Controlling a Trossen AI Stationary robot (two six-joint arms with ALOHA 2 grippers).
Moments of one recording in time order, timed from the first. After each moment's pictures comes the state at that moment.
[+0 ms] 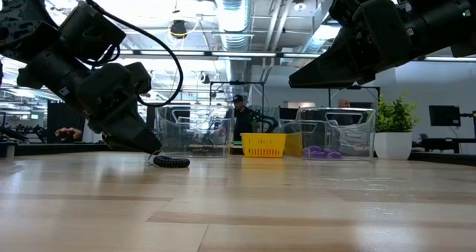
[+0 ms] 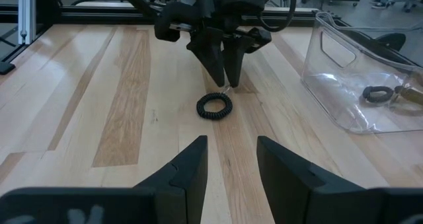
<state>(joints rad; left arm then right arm) -0.16 1.51 0.23 0.68 -0.18 -0.48 0.37 1.56 0.50 0.67 0.47 0.09</state>
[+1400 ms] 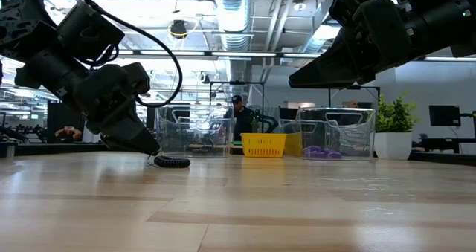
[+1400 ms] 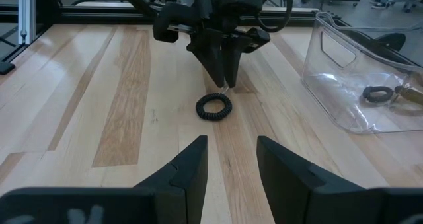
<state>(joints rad) -0.17 1.51 0.23 0.67 -0.19 -0.48 0.37 1.56 0.50 0.67 0.47 0.09</state>
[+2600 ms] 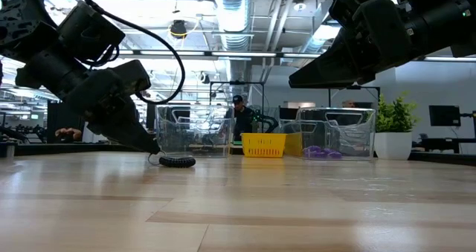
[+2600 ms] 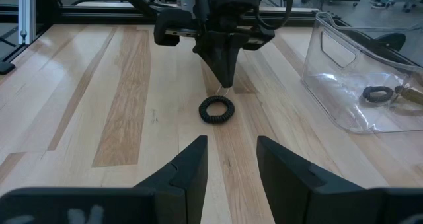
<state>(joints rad) -0.17 1.51 0.23 0.67 -0.19 -0.33 0.37 1.56 0.50 0.67 0.47 0.09</state>
